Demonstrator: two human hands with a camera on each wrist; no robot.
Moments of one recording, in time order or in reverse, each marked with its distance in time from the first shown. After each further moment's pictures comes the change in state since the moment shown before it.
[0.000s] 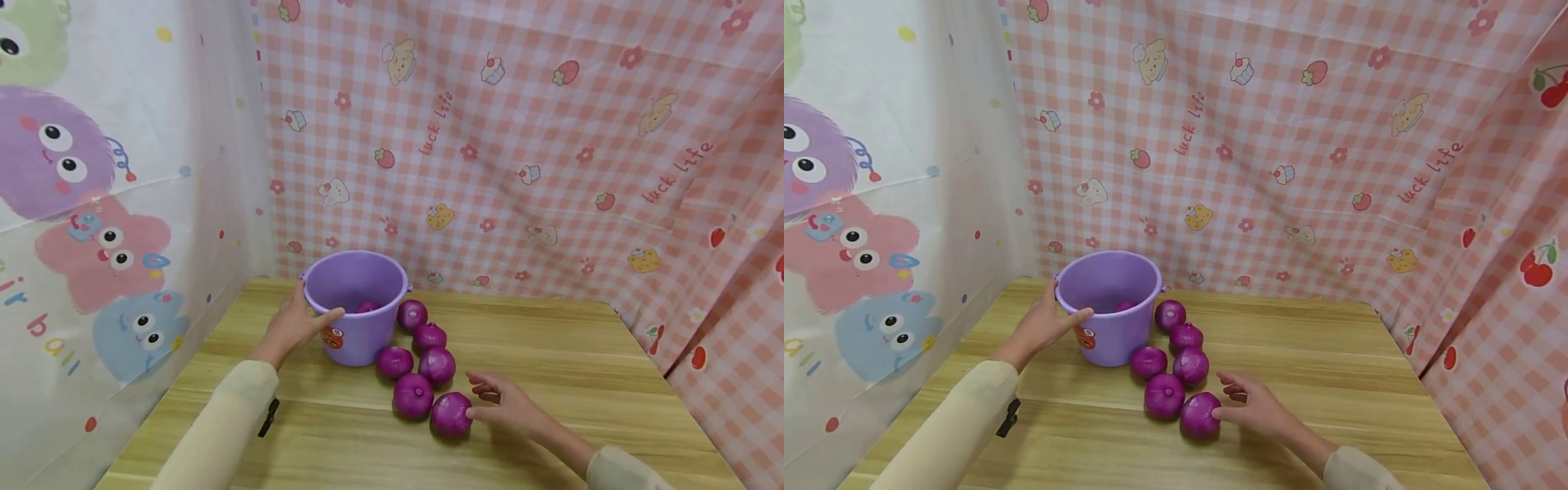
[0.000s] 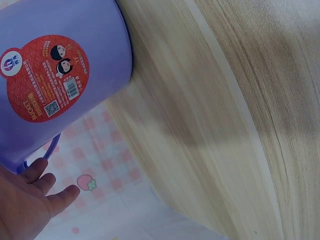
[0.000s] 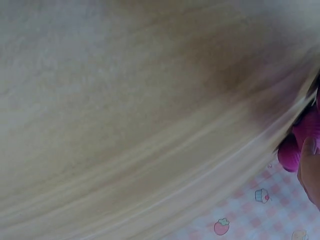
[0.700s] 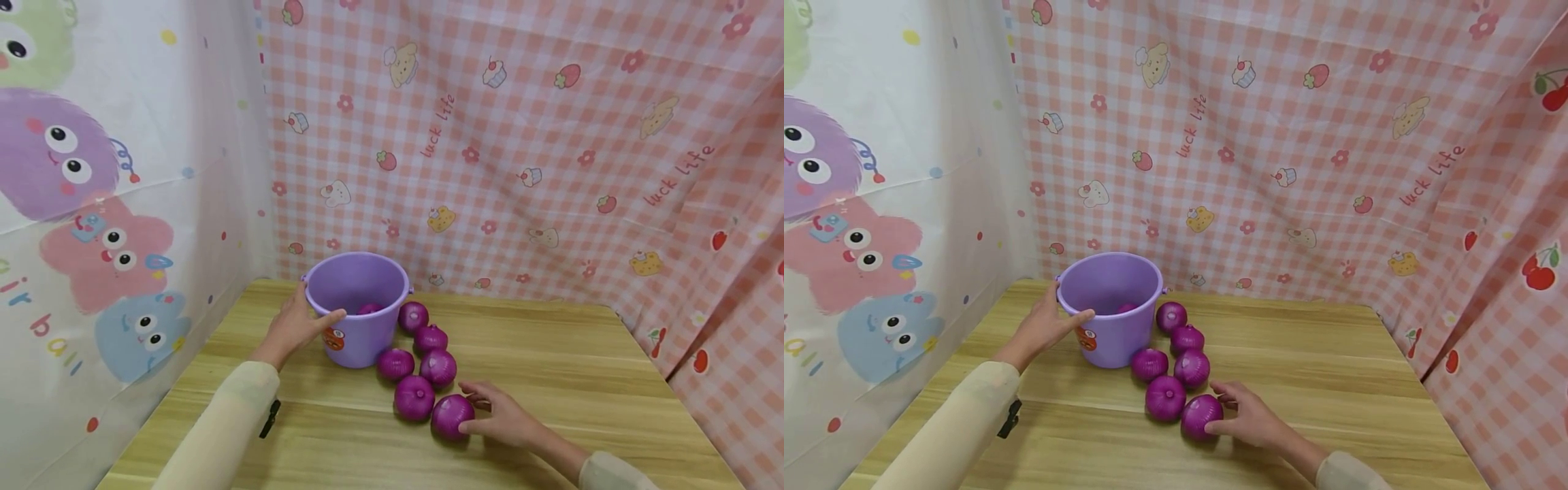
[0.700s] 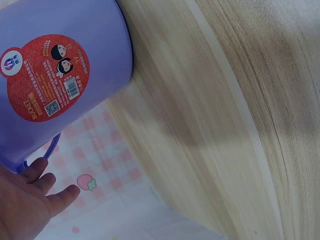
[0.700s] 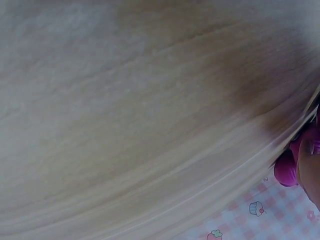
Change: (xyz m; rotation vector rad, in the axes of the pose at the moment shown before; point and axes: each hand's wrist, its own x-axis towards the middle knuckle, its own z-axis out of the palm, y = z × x) left_hand 0.001 0.000 0.000 0.024 0.010 0.001; right_hand -0.001 0.005 0.016 -0.074 -0.037 -0.059
